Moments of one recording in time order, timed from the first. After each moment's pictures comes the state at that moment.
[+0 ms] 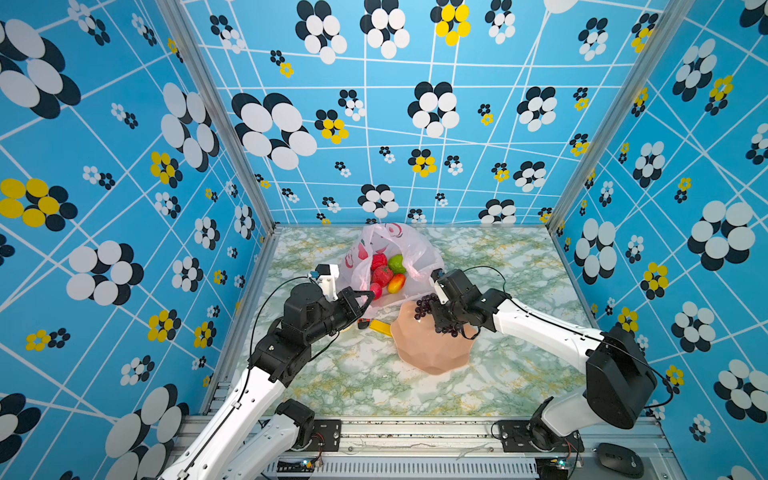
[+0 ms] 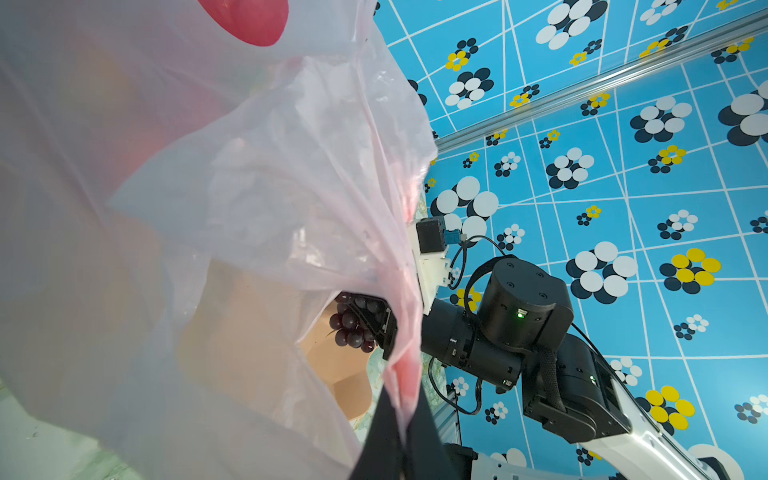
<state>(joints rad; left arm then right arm) -0.45 0.79 0.79 -0.30 0.34 -1.05 0.71 1.51 1.04 -0.48 0.04 0.28</state>
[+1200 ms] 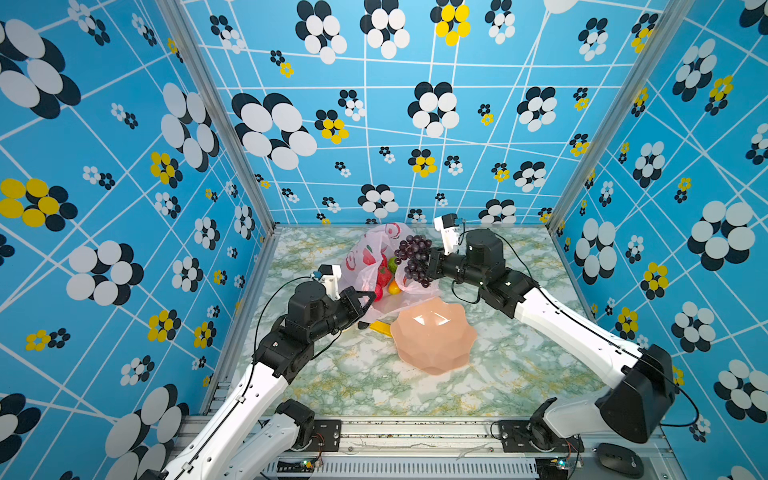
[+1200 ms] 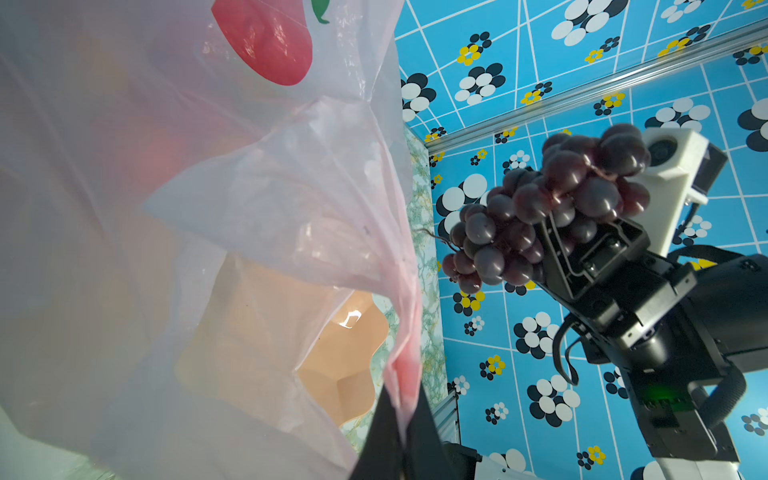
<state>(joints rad) -0.45 0.82 0.78 -0.29 0.34 -1.06 0.65 1.50 1.29 -0.04 -0.31 0.55</state>
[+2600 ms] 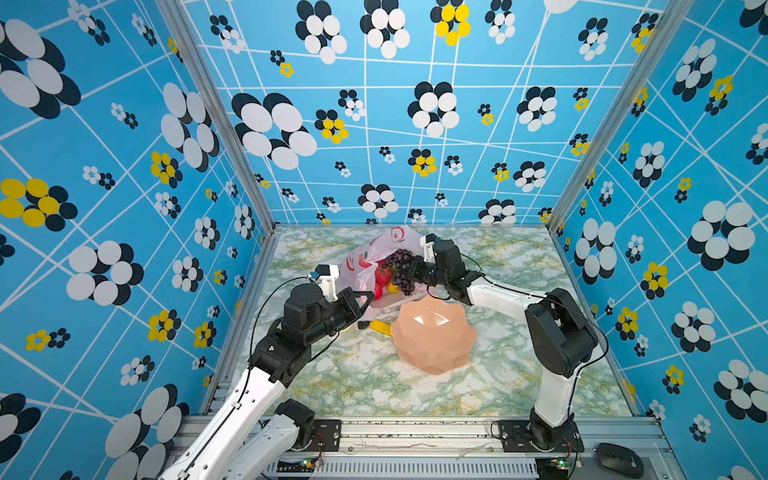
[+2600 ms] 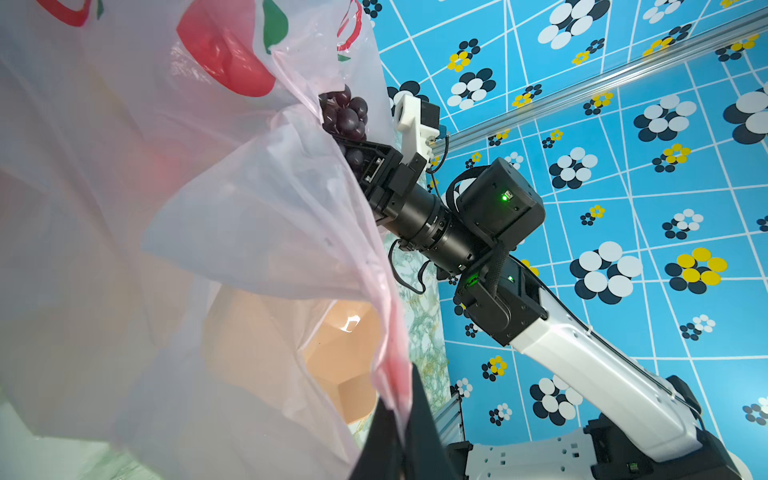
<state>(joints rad) -0.44 0.78 0.78 -0.30 0.34 -1.03 0.57 1.90 1.27 0.19 -0.31 0.86</state>
